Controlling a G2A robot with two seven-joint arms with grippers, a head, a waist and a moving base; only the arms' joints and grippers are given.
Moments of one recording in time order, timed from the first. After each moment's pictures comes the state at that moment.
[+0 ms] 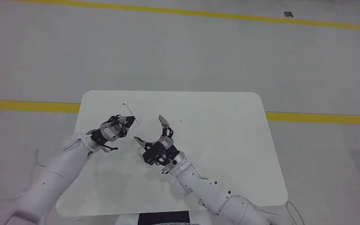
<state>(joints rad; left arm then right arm) 1.16 -1.12 -1.06 -0.96 -1.28 0.13 -1.39 -1.24 -1.25 0.53 -1.48 -1.57 0.34 -0.38</state>
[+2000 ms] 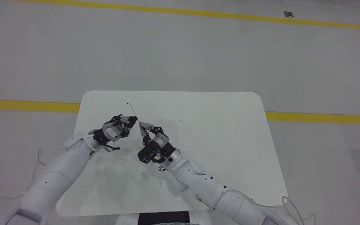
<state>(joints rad) 1.16 -1.12 -1.05 -0.96 -1.28 0.12 -1.39 -1.17 -1.28 0.48 -1.41 -1.57 0.34 -0.39</state>
